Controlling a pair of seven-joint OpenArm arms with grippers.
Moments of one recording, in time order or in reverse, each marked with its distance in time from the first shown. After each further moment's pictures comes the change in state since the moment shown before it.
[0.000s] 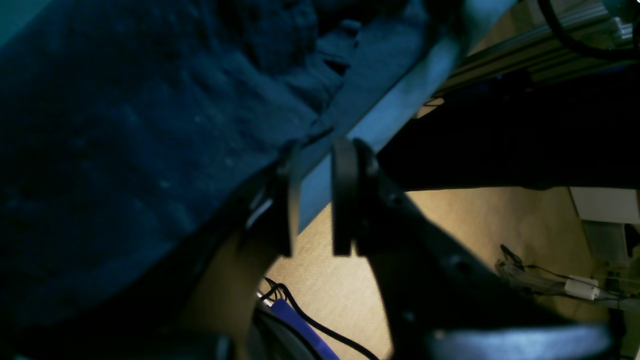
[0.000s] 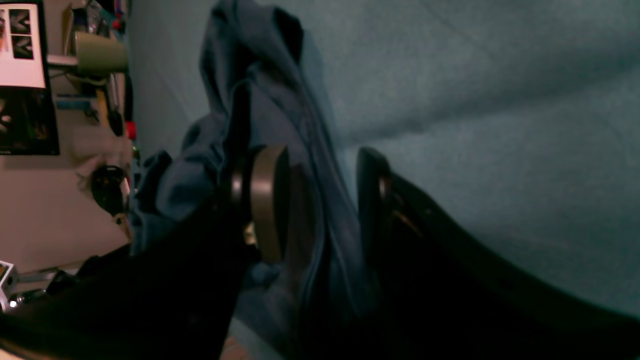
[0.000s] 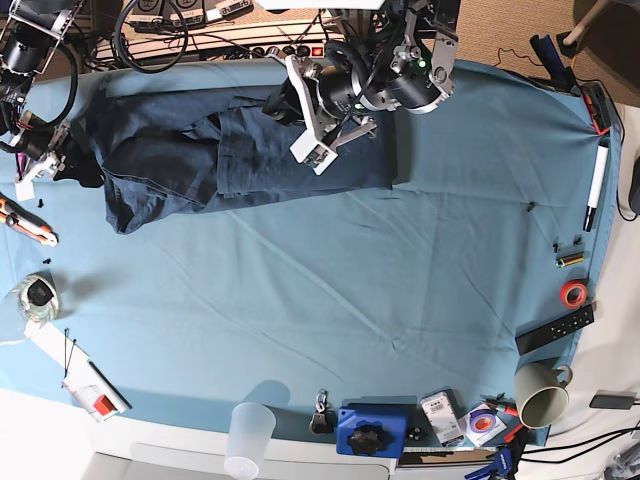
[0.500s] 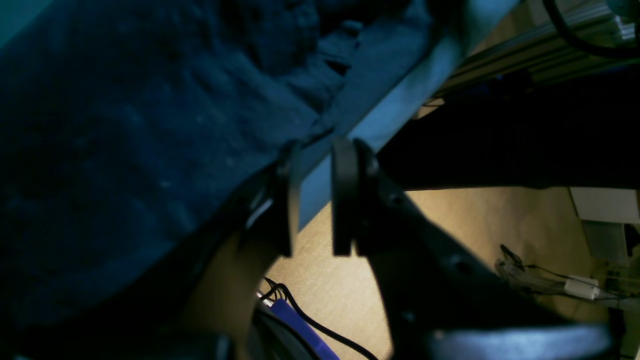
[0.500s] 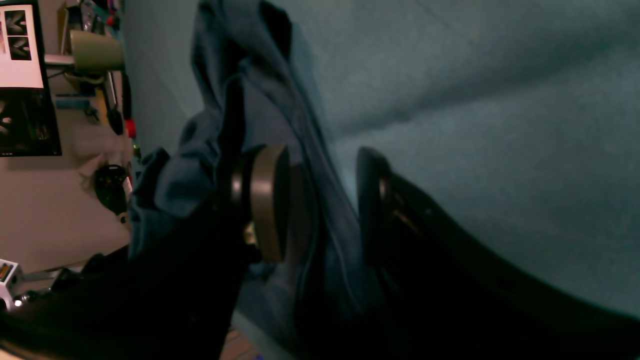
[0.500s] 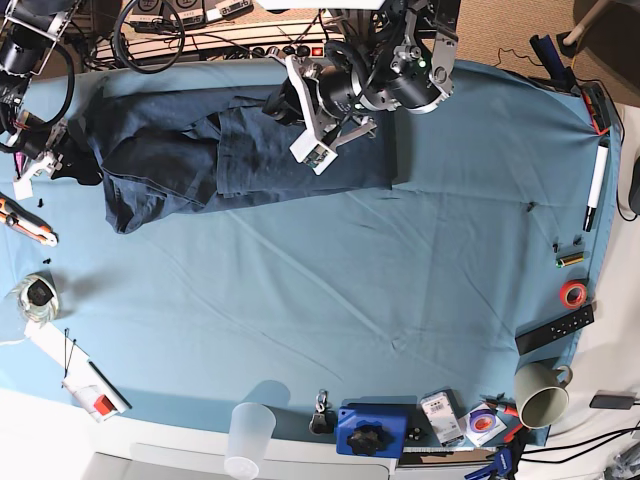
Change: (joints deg) left arm 0.0 0.0 0.0 0.0 0.0 0.0 0.3; right arm 0.7 -0.3 -0.2 -2.6 0.4 0.1 0.1
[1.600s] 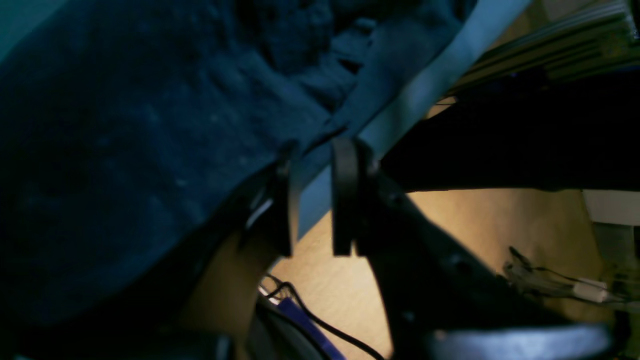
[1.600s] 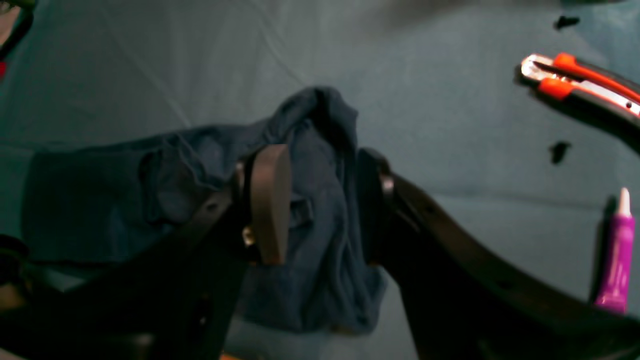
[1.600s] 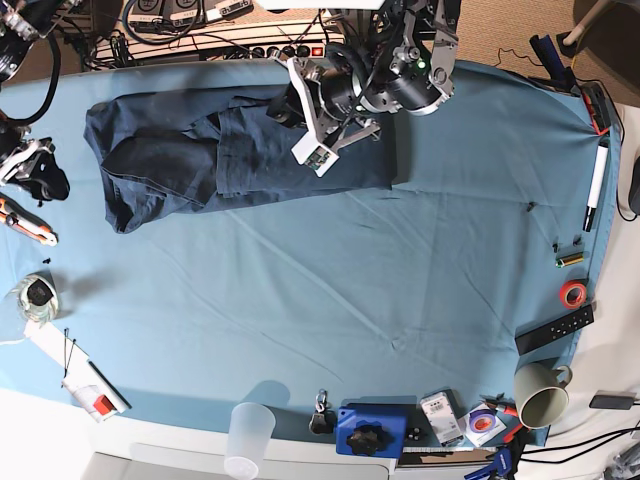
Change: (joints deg) left arm -0.2 -0.2 0.0 0.0 0.8 0.0 0.0; right arm -12.8 -7.4 24.3 50.0 -13.4 -0.4 -2.1
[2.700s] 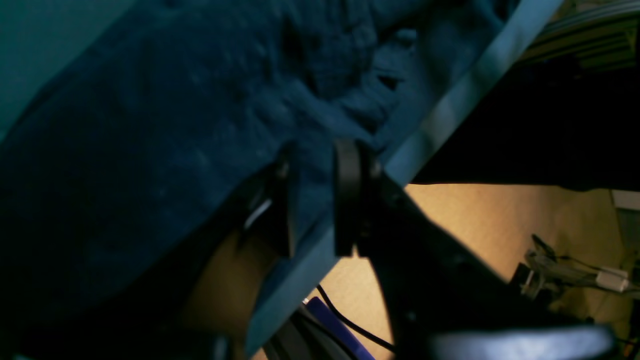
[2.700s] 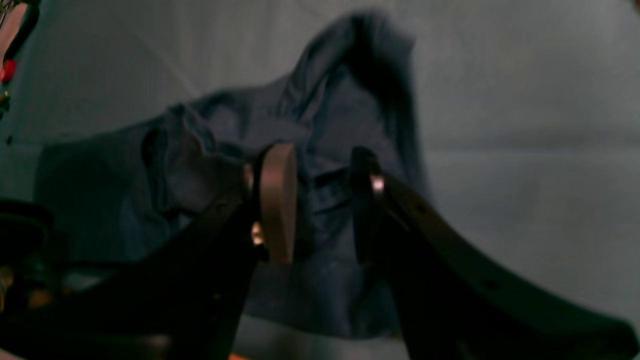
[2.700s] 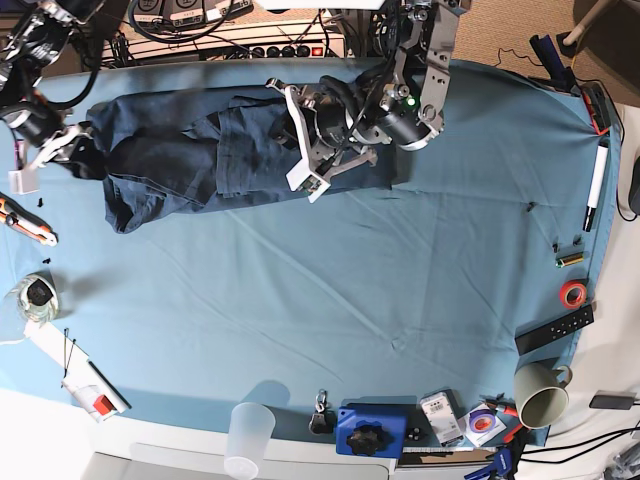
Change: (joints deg) left arm -7.9 0.0 0.0 -6.0 1.1 1.1 2.9; right arm -2.5 -8.9 -1.1 4.0 -4.3 0.0 1.7
